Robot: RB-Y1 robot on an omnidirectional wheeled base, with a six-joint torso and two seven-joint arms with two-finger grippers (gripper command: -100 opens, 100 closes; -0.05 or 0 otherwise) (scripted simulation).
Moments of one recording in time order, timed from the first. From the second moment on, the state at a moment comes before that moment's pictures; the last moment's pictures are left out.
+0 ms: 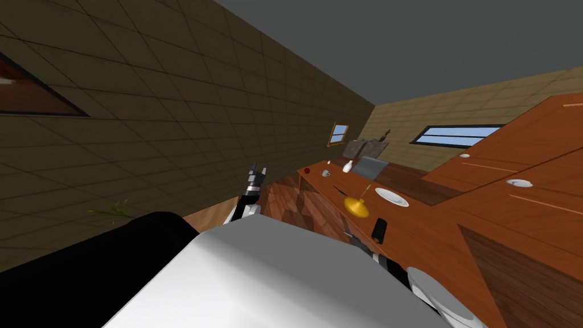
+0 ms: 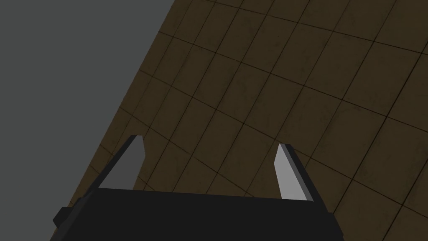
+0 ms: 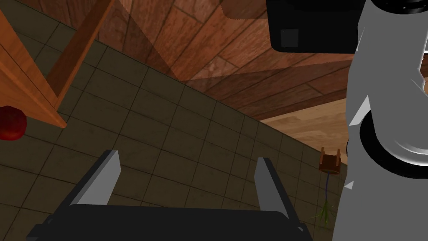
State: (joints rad) left arm 0.51 0.05 0.04 -2.24 0.06 -0.39 0.17; right arm 0.29 -0.73 0.12 -1.11 1.25 -0.95 0.71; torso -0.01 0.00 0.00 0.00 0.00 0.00
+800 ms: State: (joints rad) left arm 0.51 0.05 0.04 -2.24 0.06 -0.39 0.17; right arm 0.21 -0.79 0.12 -0.96 1.46 -0.97 0.79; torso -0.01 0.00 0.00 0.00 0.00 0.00
